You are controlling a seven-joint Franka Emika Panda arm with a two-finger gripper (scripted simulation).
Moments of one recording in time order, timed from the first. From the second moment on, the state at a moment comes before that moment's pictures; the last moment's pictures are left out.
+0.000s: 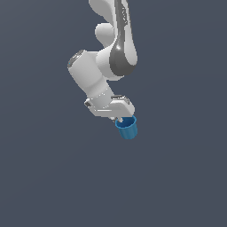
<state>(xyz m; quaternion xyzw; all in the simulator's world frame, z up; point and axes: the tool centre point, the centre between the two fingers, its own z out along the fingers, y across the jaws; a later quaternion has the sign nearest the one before) 0.012 0.018 0.194 -0.94 0.22 -0.04 0.26</state>
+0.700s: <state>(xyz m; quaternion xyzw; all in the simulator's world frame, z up) 0.062 -0.011 0.279 -0.92 0.11 -0.13 0.36</state>
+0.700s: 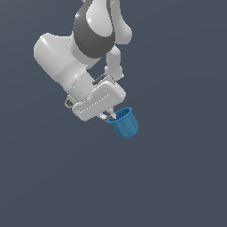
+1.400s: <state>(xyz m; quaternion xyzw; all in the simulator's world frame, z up) 0.099 -0.058 0.393 -0.85 -0.04 -0.23 0.47</state>
